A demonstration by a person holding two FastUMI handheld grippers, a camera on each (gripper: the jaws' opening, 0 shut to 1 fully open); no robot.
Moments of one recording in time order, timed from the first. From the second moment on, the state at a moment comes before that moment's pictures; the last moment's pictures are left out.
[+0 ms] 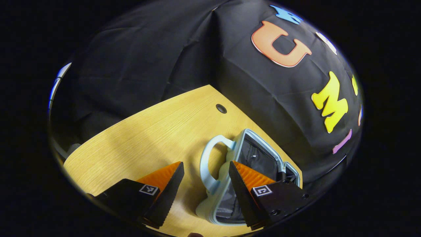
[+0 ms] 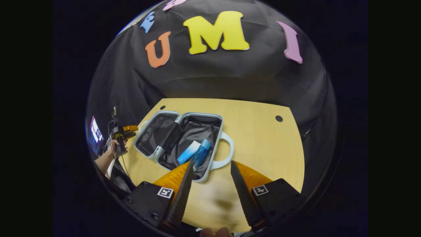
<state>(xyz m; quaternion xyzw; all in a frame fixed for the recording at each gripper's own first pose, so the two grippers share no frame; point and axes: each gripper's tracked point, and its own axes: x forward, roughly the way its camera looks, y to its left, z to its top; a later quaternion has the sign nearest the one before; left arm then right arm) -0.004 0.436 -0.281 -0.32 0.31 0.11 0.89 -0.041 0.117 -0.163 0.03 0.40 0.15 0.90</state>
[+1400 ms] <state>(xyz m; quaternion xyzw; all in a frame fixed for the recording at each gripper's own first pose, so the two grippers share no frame) 0.030 0.288 -0.037 -0.06 0.18 0.11 0.98 -0.048 0.026 -0.111 -0.04 0.19 0.03 0.98</state>
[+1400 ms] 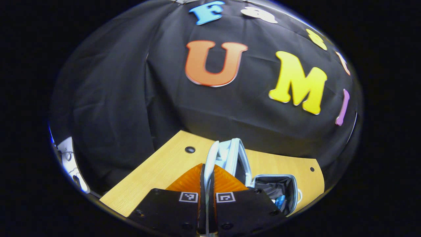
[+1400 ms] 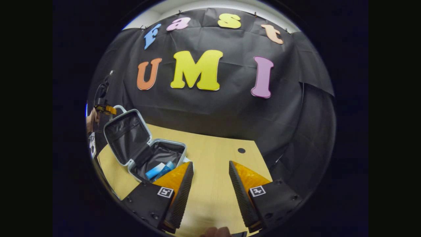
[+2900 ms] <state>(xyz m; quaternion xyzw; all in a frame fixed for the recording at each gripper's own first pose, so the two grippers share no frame) 0.043 -0.123 -0.223 0.10 0.27 -0.13 0.95 -0.120 -0.161 -0.125 -0.06 0.27 -0.14 0.95</state>
